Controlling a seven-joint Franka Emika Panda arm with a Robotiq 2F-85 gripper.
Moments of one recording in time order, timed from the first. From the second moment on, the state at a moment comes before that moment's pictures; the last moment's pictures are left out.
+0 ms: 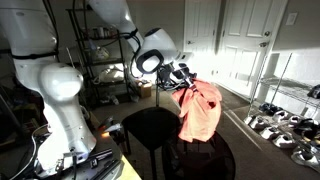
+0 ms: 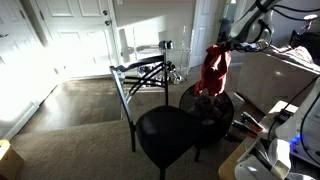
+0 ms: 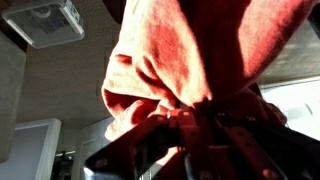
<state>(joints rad) 0.39 0.03 -0.77 -2.62 0.20 3.28 0.05</state>
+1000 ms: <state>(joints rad) -0.09 -0.05 -0.30 -2.70 0.19 3.28 0.05</state>
